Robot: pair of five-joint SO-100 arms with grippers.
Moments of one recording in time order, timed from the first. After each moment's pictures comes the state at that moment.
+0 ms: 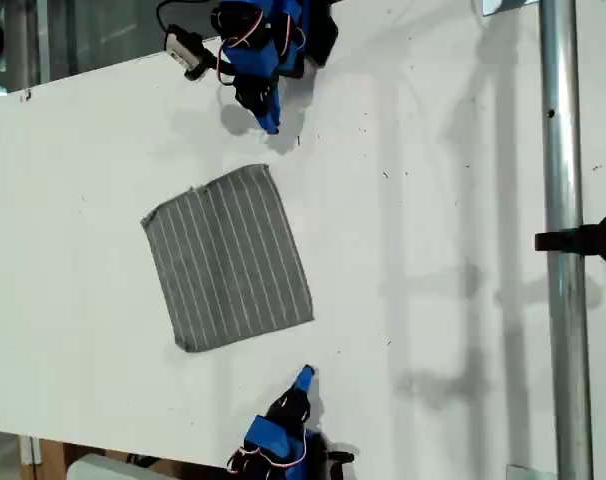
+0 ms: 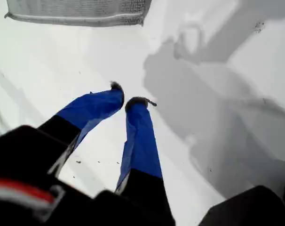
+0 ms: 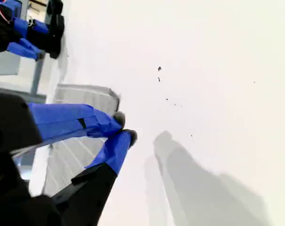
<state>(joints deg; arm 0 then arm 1) 2.5 198.6 178.4 74.0 -56.0 17.4 188.1 166.3 83.4 86.0</state>
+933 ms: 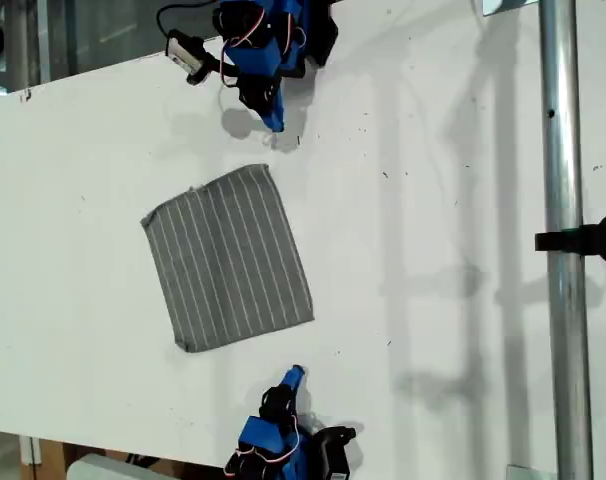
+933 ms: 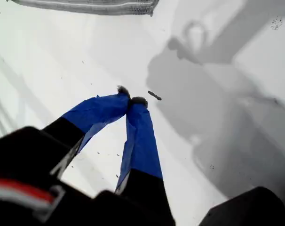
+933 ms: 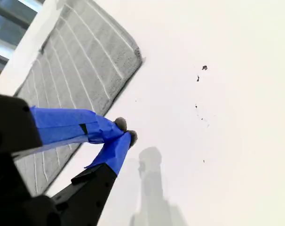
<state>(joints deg) -5.0 198.6 178.5 74.0 -81.6 14.2 188.4 166.3 83.5 85.7</state>
